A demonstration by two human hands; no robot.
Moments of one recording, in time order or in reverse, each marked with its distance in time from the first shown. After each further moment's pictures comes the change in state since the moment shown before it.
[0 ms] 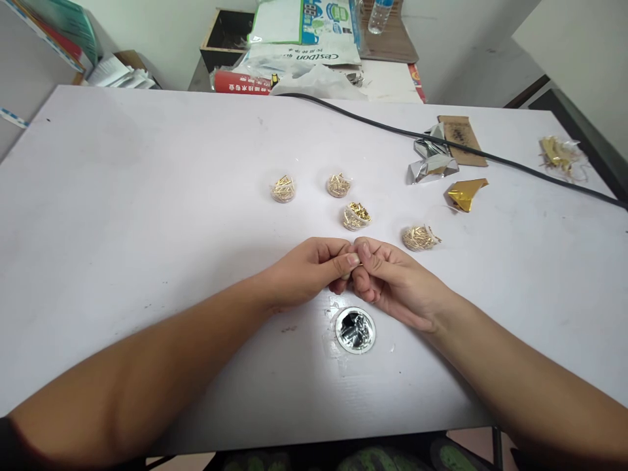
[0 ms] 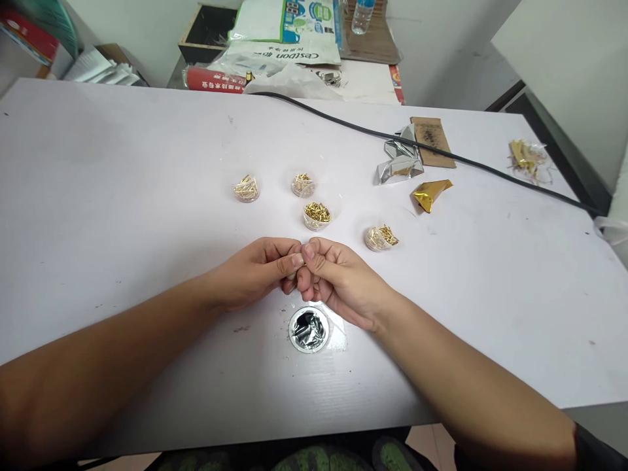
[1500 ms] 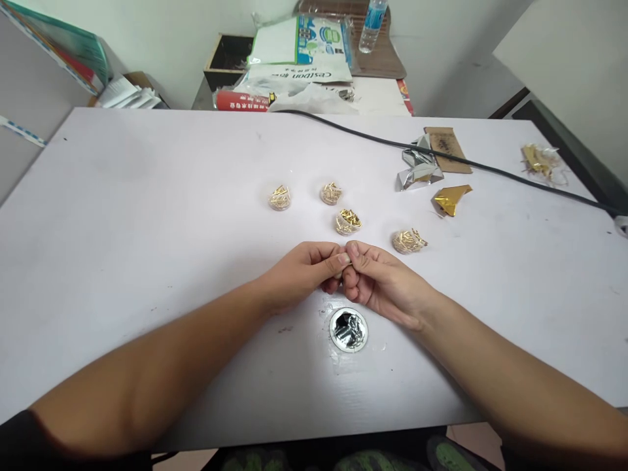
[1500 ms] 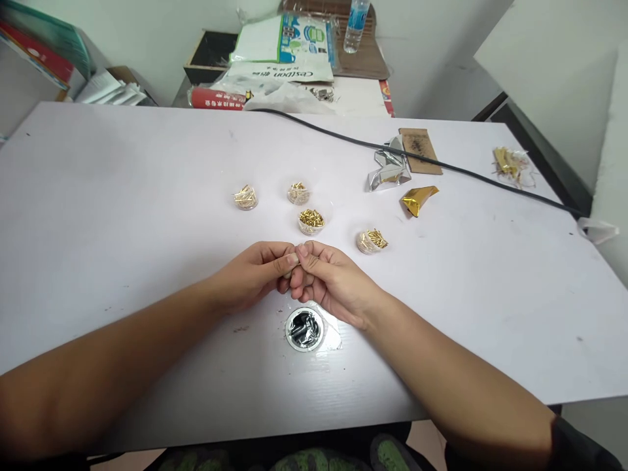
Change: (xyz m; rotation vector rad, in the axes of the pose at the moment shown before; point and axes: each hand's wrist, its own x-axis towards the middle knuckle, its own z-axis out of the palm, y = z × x) left_hand -0.001 -0.001 0.001 0.034 0.038 0.001; right_hand 0.001 -0.002 0.006 0.093 -0.011 0.000
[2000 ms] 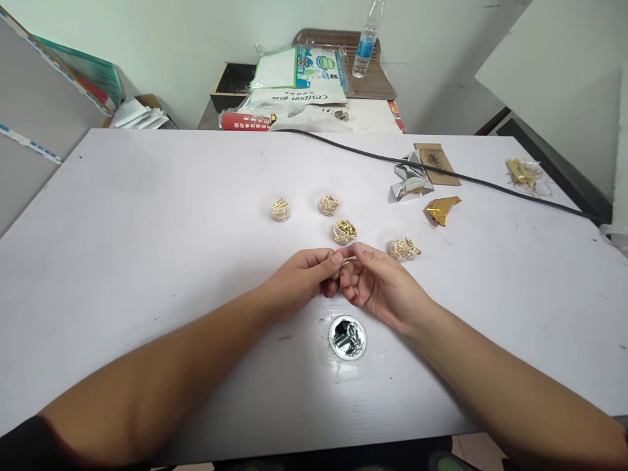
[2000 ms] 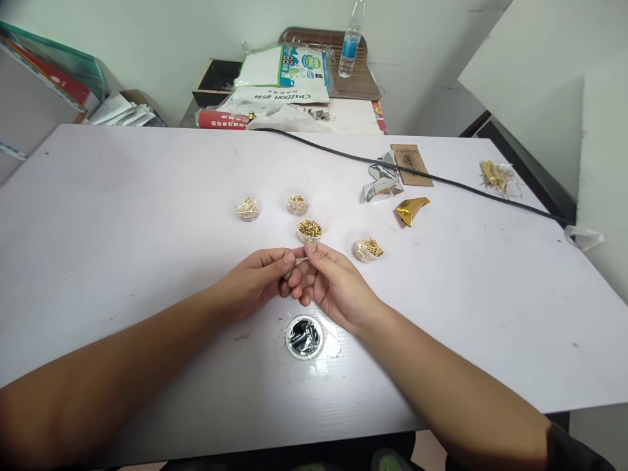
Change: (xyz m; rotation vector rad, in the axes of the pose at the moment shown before) left_hand 0.001 0.000 0.004 -0.125 0.057 -0.001; right_hand -0.001 0.001 0.000 -0.057 0.046 -0.166
